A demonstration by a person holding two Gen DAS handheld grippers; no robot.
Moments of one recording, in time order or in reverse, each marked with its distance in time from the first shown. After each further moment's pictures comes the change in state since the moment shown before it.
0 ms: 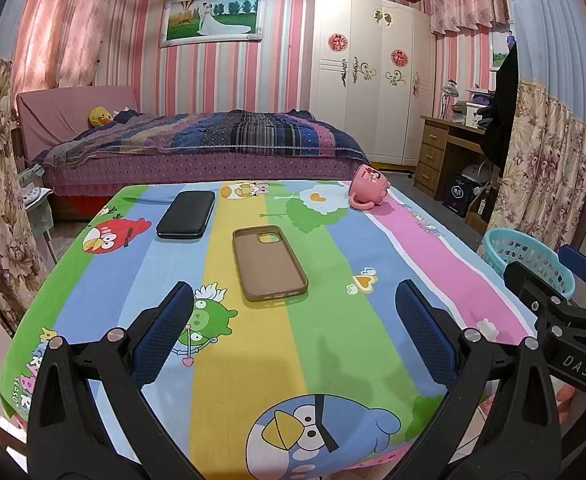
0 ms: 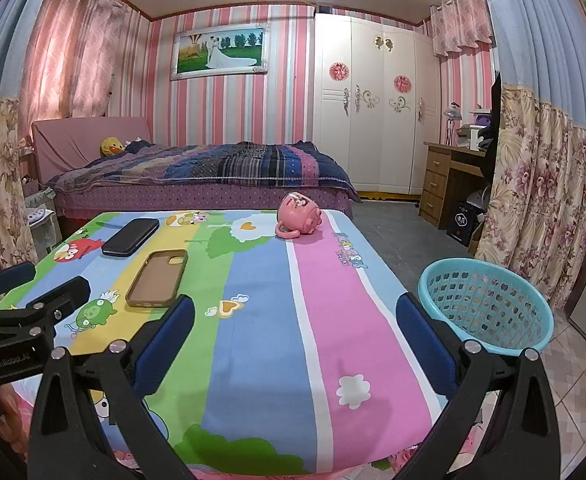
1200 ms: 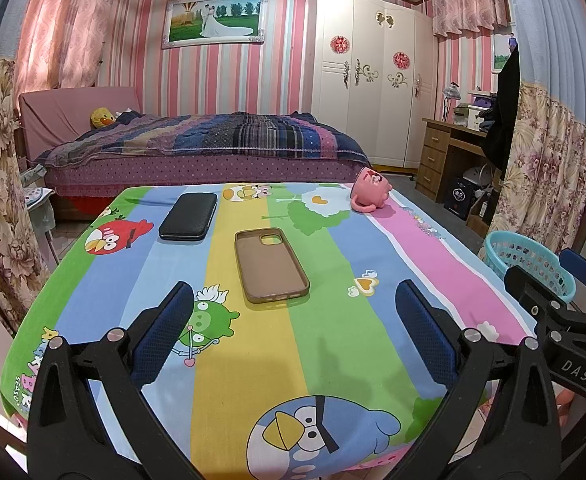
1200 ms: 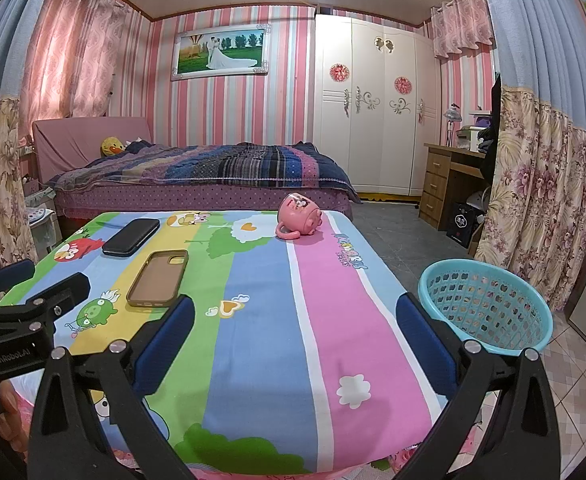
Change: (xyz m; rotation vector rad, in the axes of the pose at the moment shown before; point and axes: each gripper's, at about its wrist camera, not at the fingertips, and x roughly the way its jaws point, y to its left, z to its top) left arm 0.000 0.004 0.001 -0.005 -0.005 0.003; right arm 0.000 0.001 0.000 0.000 -0.002 -0.001
